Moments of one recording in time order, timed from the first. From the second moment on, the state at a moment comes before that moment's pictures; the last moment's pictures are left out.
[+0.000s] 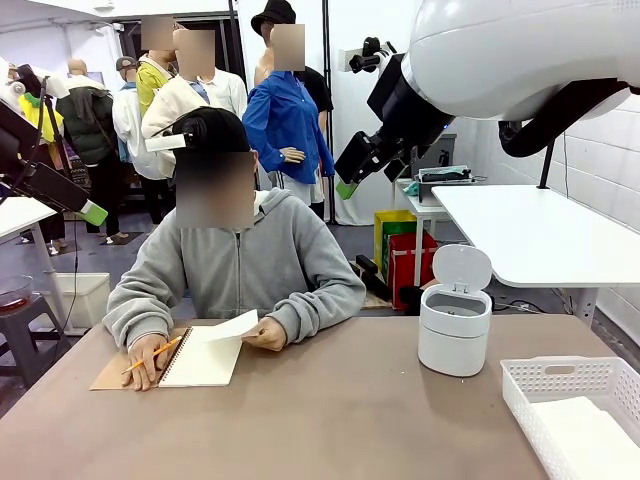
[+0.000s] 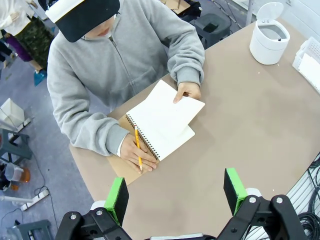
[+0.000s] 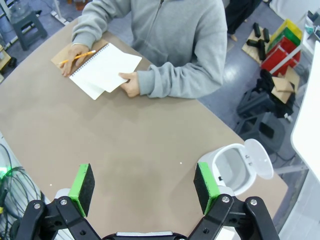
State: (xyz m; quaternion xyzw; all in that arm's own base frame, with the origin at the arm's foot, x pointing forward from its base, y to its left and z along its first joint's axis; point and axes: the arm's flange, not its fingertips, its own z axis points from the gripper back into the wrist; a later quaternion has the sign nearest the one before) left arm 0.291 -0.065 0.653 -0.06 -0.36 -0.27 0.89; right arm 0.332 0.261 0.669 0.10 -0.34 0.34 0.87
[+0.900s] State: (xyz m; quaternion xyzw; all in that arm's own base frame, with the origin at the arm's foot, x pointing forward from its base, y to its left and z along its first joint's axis) left arm 0.291 -0.065 0.653 -0.06 -0.36 -0.27 0.89; right arm 0.332 0.261 0.669 0.10 -0.34 0.34 0.87
